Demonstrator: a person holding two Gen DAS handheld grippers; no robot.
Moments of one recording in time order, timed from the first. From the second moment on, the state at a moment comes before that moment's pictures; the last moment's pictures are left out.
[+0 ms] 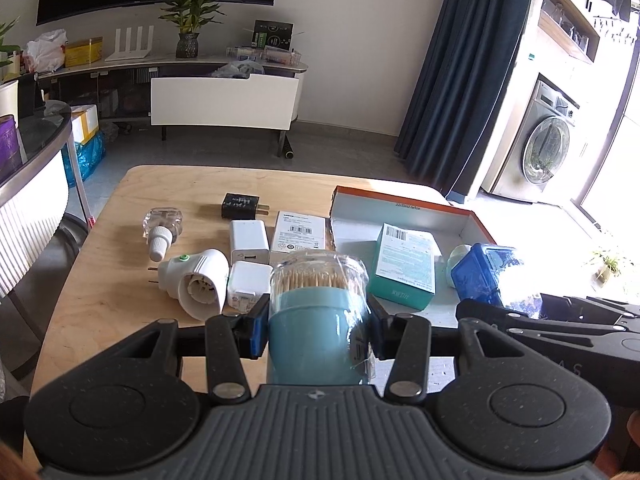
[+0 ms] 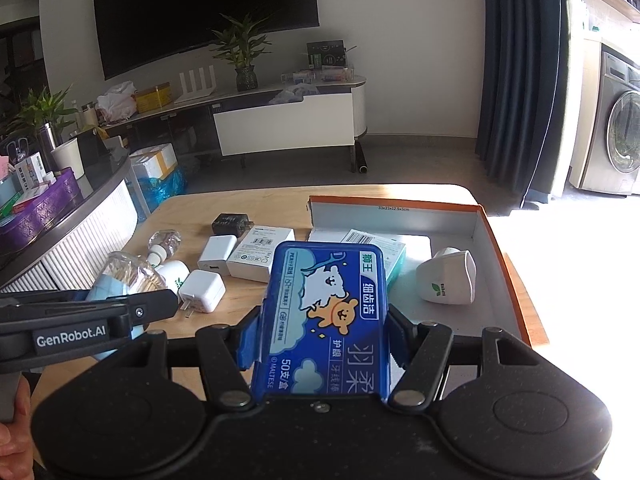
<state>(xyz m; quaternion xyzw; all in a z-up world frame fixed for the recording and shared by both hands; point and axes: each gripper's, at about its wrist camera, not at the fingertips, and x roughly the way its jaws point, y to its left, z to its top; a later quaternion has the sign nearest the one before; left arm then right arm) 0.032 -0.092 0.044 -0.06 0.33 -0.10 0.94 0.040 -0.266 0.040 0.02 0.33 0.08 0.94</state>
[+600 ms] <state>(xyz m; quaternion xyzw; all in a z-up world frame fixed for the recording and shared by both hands) 0.031 -0.122 0.045 -0.04 0.33 -0.14 0.93 0.031 -0.294 0.047 0.03 0.32 0.04 0.95</state>
